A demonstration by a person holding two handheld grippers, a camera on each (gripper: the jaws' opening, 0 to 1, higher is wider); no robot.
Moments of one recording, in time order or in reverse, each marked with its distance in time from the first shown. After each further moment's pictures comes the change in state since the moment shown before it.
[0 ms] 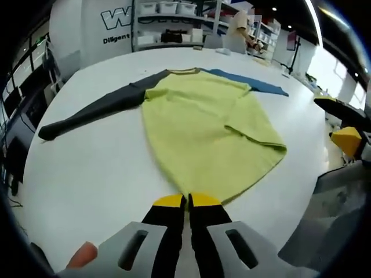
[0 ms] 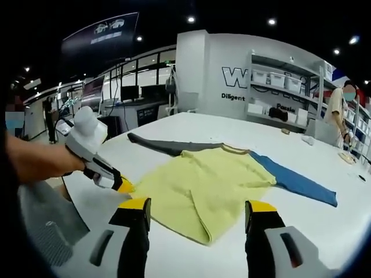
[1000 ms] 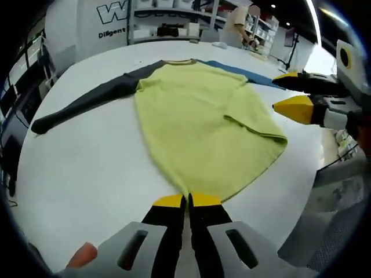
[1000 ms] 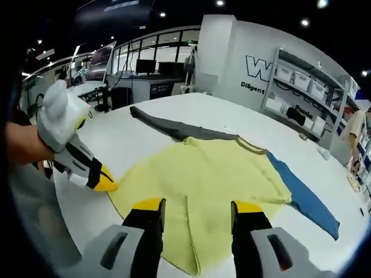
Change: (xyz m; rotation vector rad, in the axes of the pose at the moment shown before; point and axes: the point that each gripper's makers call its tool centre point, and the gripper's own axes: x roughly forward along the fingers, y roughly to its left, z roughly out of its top) left arm 0.008 -0.006 -0.013 -0.003 0.046 -0.040; right arm 0.091 0.001 -0.010 -0.188 0.172 0.076
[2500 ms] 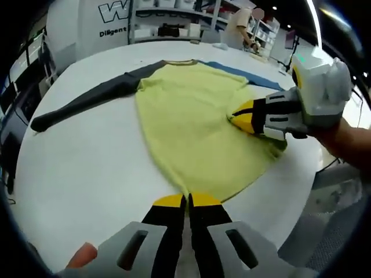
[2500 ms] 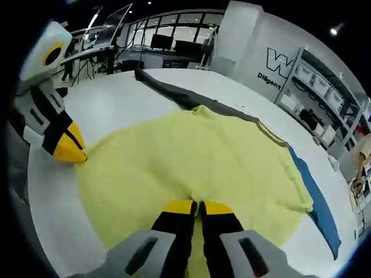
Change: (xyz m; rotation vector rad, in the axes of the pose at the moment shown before) left arm 0.001 0.001 0.001 -0.012 -0.008 -0.007; right arm 0.065 -0.001 -0.038 -0.116 0.107 0.026
